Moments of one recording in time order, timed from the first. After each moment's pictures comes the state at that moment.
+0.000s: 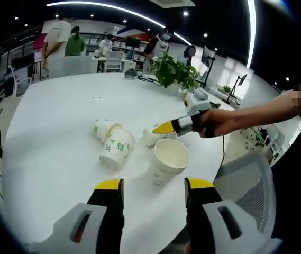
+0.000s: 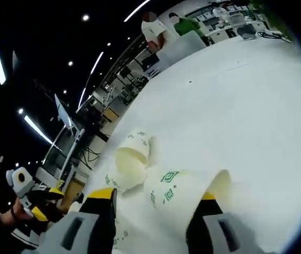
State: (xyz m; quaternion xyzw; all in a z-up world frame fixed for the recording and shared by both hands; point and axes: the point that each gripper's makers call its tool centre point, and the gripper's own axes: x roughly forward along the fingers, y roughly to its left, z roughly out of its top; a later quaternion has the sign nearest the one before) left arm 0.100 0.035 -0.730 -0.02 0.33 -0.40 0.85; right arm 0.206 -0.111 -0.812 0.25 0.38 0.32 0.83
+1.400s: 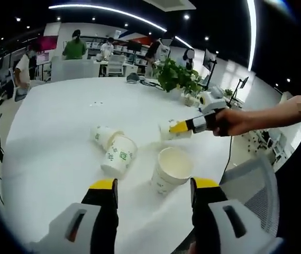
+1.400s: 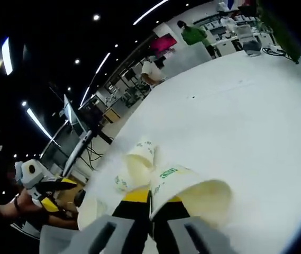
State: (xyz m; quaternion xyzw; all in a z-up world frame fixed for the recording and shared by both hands) left arm 0.117 0.024 -0.724 -0.02 0.31 -0.40 0.86; right arm 0.187 -0.138 -0.764 0.21 0.35 0.33 0.85
